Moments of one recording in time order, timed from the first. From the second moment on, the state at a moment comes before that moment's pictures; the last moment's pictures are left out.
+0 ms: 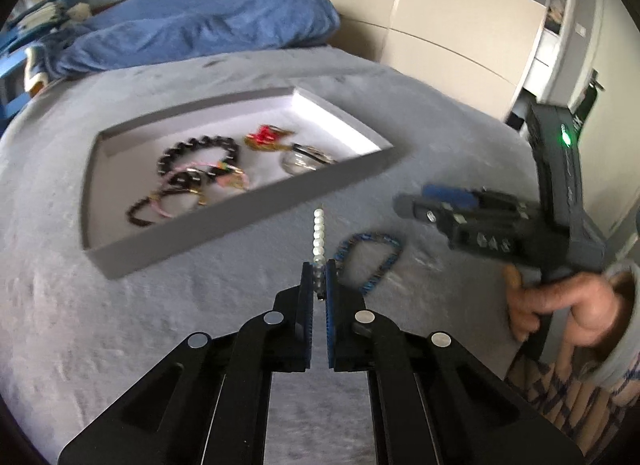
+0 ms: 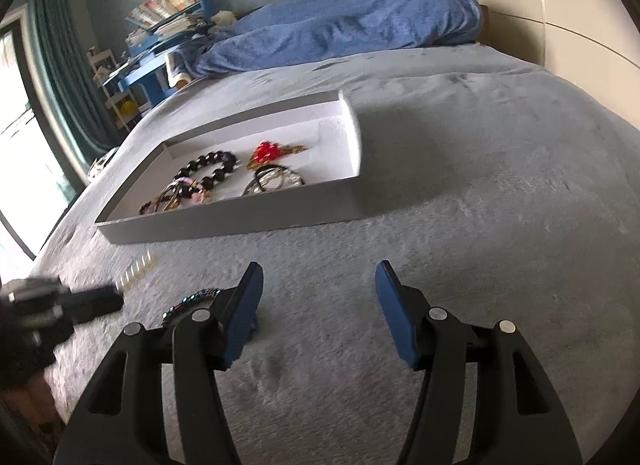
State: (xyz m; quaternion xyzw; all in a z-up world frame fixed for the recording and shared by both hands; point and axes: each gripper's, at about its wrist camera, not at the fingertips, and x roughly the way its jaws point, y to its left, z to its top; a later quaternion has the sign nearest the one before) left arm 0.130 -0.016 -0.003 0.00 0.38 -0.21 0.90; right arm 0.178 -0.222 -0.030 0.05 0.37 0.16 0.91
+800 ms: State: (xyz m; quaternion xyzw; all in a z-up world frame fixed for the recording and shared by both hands) left arm 0.162 -0.014 -0.035 0.04 0.43 -0.14 0.89; right arm 0.171 -0.177 -0.044 -0.04 0.40 0.22 0.89
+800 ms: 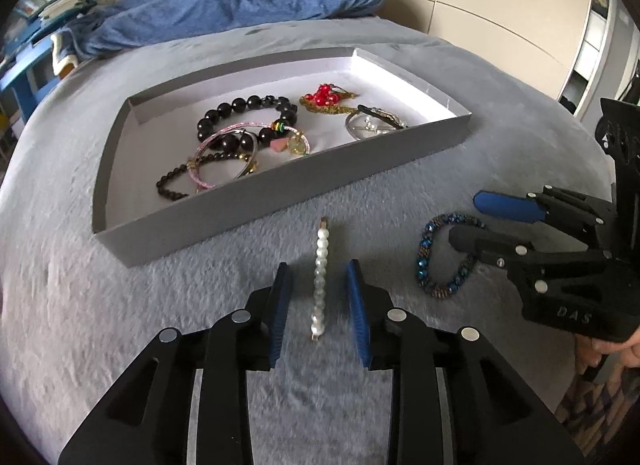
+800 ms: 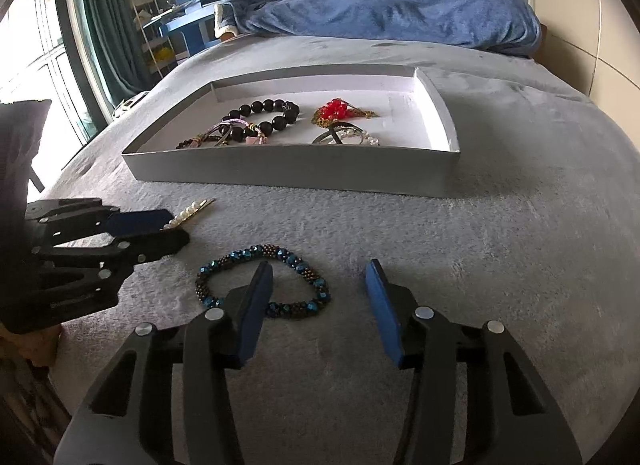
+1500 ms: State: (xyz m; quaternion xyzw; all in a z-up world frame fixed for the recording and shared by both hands) left arm 0.146 0.006 0.005 -0.02 0.36 -0.14 0.92; right arm 0.159 -0.171 -0.016 -0.03 0.34 0.27 0.90
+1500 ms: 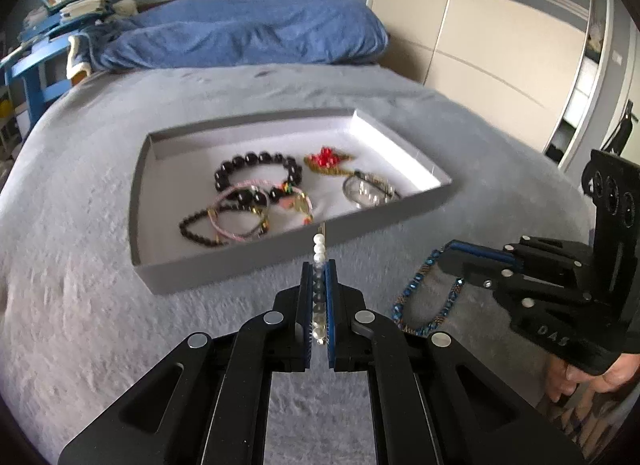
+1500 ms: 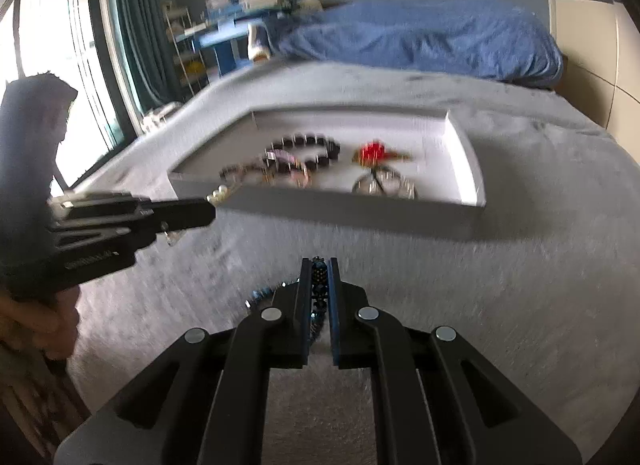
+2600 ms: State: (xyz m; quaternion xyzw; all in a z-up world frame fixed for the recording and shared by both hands) left arm 0.207 0.053 0.022 -0.07 0.33 -0.09 0.94; right arm 0.212 -0.151 0.055 0.01 0.26 0.31 0.92
